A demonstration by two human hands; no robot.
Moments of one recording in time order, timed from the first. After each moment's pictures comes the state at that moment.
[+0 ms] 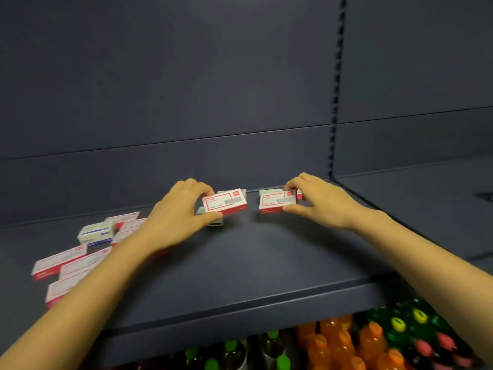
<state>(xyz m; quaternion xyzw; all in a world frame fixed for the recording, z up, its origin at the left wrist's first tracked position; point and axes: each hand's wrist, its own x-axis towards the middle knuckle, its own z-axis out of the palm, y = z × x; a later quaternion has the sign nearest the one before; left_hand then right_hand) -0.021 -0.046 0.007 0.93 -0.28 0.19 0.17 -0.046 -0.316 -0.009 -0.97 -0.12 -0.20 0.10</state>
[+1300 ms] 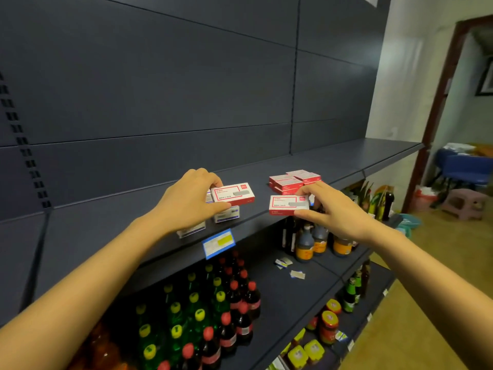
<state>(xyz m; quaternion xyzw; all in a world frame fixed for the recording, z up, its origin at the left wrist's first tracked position) -0.170 -0.609 0.017 0.83 -0.50 0.15 0.20 -0.345 -0.820 -0.015 -0.95 0.13 -0.25 0.12</state>
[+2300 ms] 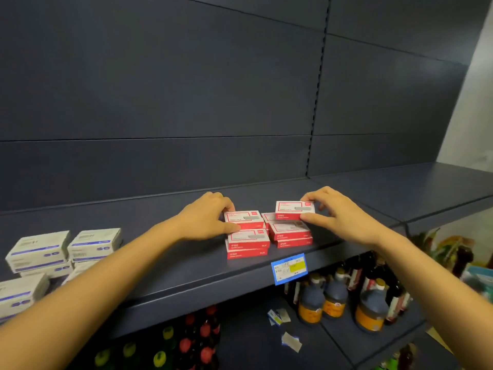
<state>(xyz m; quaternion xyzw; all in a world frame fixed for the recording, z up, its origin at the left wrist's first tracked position) -0.093 -0.870 -0.005 0.89 -0.44 0.04 0.15 -0.226 -1.107 -0.002 -0.97 0.02 -0.18 0.18</state>
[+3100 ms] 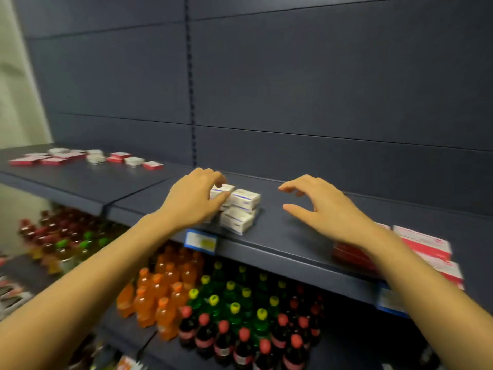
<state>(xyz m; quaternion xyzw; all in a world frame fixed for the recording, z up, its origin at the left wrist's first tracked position) -0.212 -0.709 0.003 0.95 -0.04 0.30 0.10 -0.167 -0.950 0.012 -0.88 -0.39 -0.17 0.20</state>
